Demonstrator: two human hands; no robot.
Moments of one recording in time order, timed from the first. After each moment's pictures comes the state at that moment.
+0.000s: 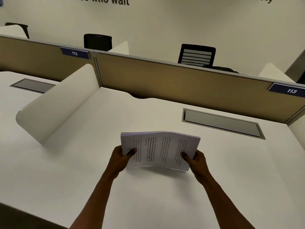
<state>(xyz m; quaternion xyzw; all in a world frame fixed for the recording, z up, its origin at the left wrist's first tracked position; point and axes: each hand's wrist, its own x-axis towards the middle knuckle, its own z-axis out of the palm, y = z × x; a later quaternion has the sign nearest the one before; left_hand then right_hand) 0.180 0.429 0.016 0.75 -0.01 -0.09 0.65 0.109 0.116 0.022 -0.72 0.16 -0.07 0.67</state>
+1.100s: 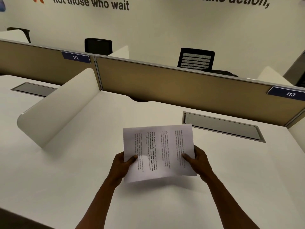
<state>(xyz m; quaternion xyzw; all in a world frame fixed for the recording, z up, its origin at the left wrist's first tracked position) 0.171 0.425 0.006 0.72 0.04 -0.12 0.68 0.123 0.102 0.034 -0.80 0.12 -0.05 0.59</state>
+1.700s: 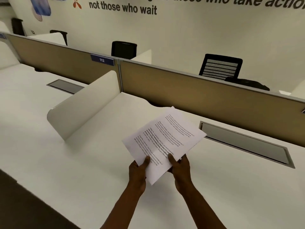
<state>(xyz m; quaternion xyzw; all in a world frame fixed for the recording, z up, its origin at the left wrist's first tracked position) 0.146 0.367 0.039 0.48 0.22 -0.03 0.85 0.147 0.219 0.059 -0.59 0.16 -0.01 0.79</state>
